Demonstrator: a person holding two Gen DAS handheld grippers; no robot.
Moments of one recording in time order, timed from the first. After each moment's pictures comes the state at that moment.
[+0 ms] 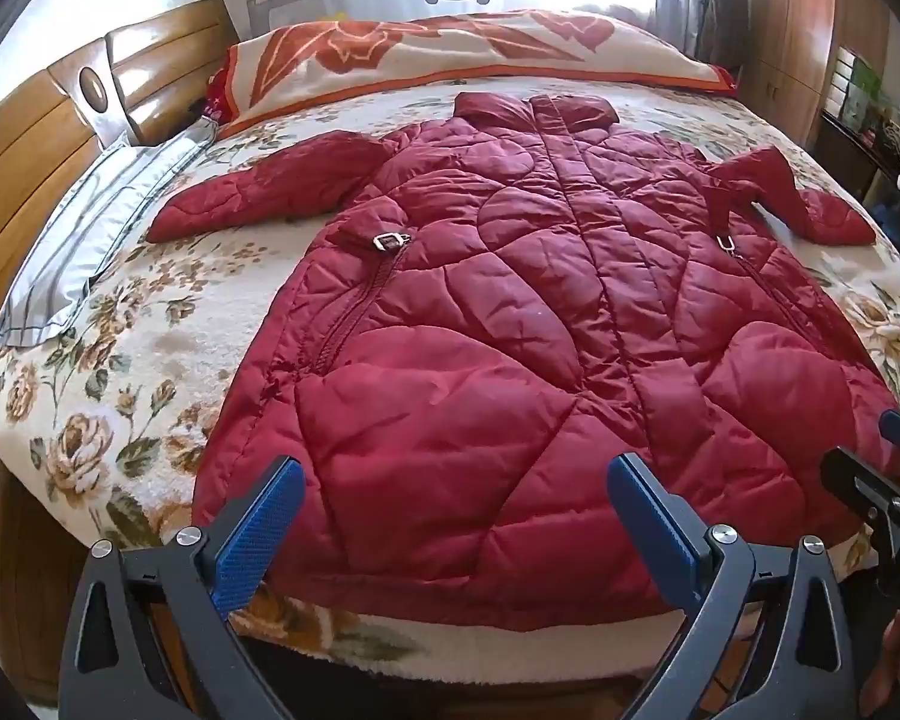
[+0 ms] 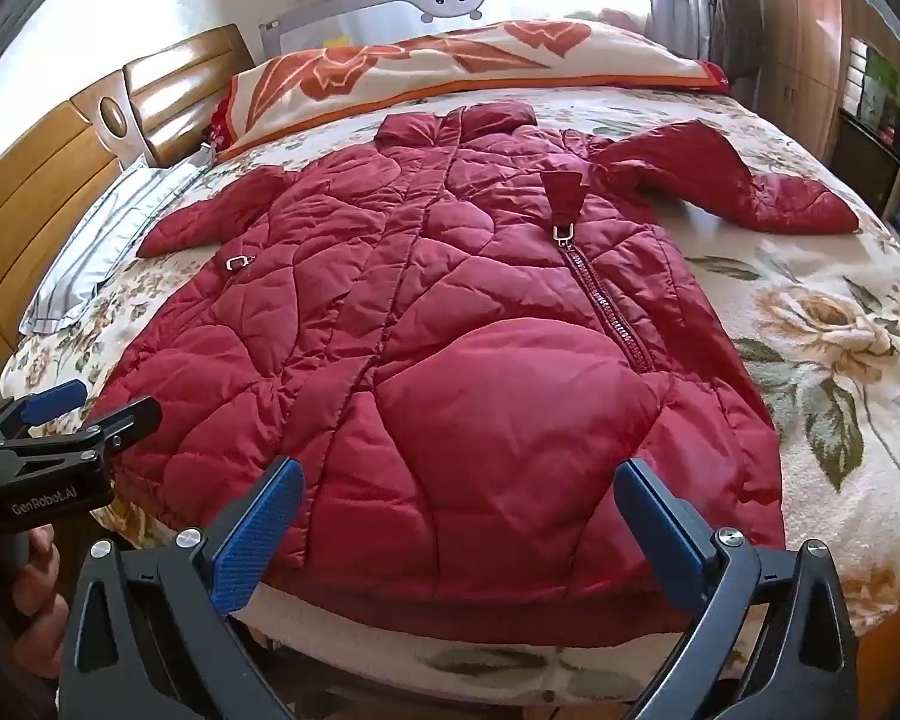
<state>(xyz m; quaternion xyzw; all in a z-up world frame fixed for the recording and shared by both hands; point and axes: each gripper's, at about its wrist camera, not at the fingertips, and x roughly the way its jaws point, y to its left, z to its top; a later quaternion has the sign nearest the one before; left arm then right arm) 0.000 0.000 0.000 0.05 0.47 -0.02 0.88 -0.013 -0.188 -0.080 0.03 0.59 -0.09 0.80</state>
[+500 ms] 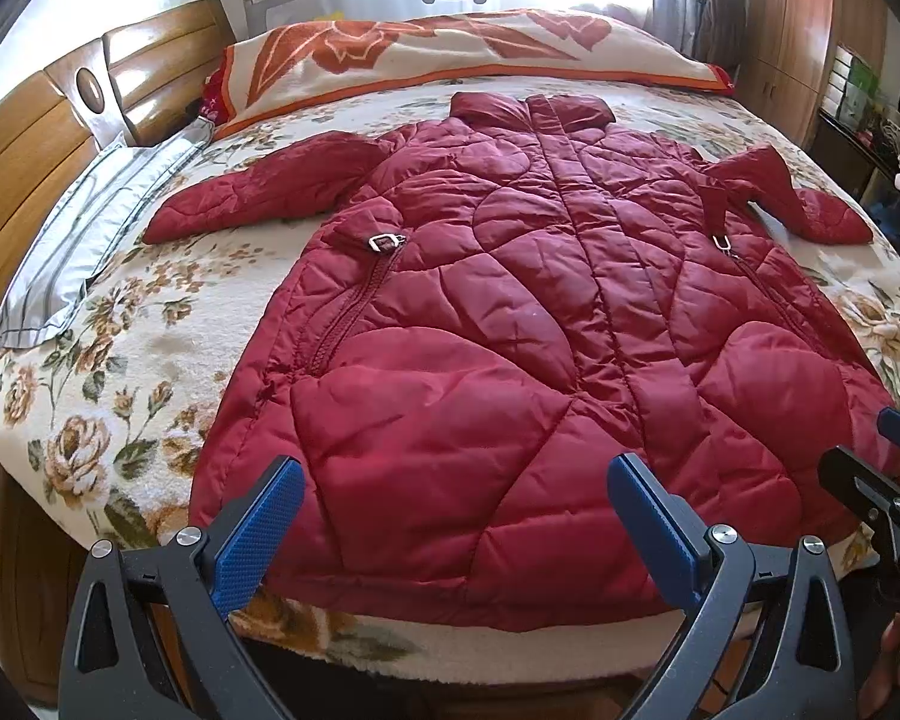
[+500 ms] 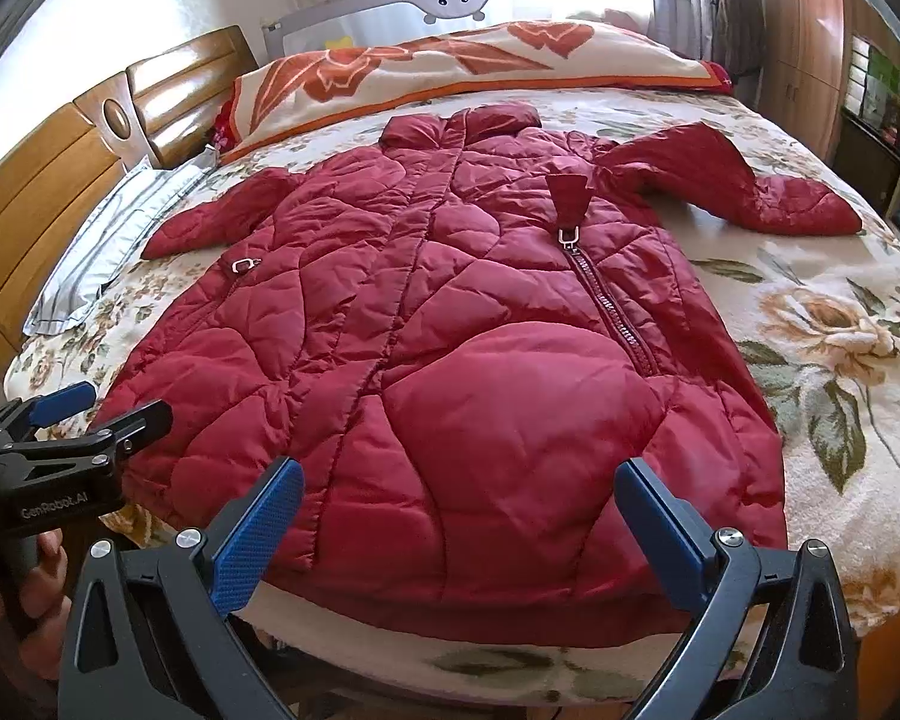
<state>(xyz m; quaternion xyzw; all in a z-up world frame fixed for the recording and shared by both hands) 0.001 -0.008 0.001 0.04 0.46 -0.02 0.88 -0.010 -0.185 -0.079 0.03 0.58 -0.09 0.81</state>
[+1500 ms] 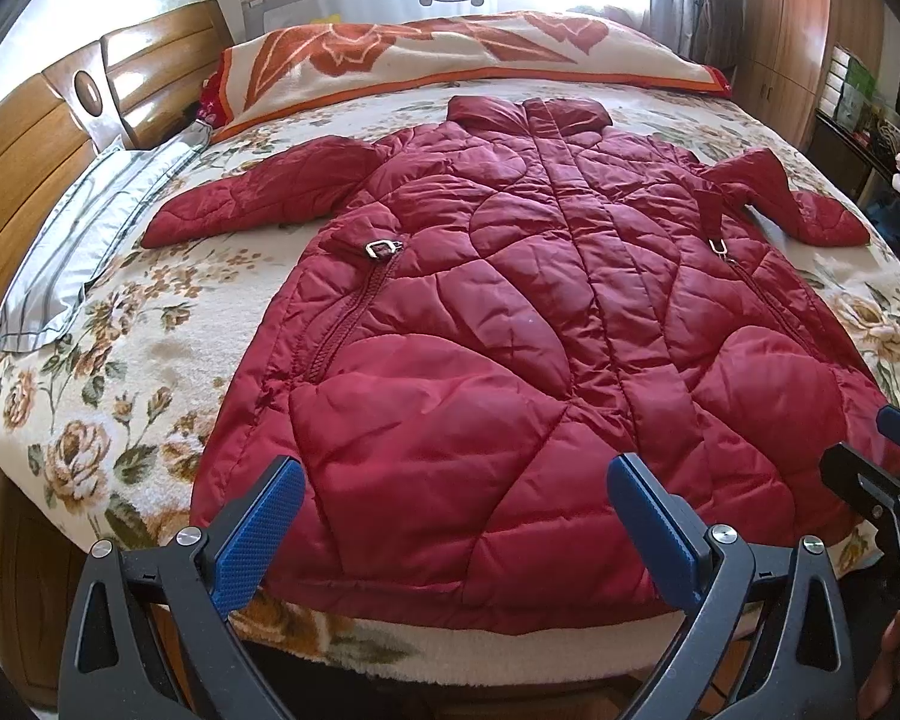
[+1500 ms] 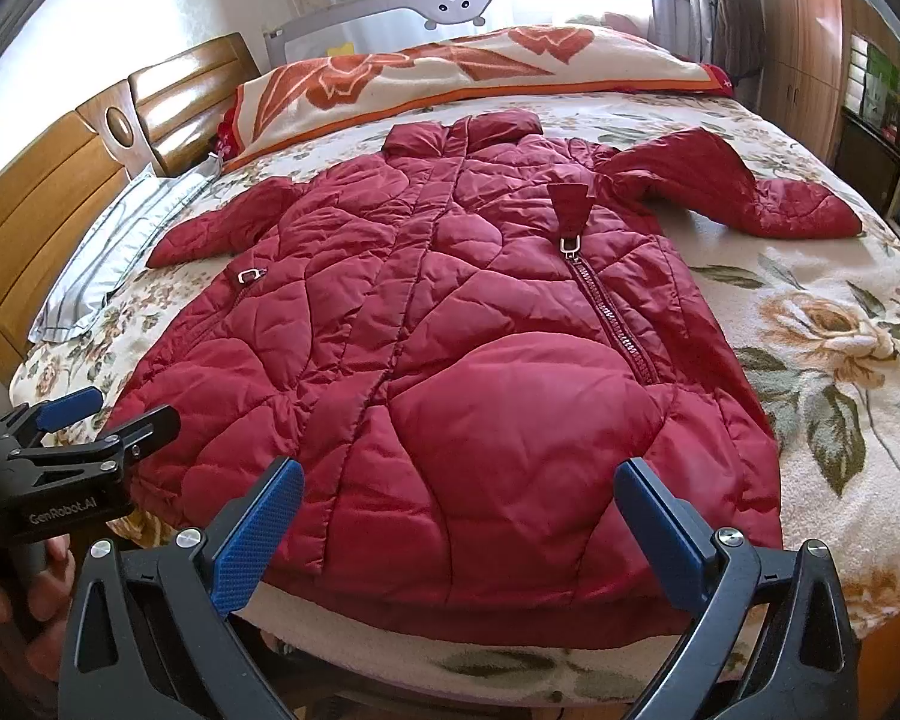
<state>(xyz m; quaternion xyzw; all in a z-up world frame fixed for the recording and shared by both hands) 0.001 -0.002 0.006 0.05 0.46 -0.03 0.89 -0.009 -0.184 -0.073 0.04 0.58 -0.09 0.81</state>
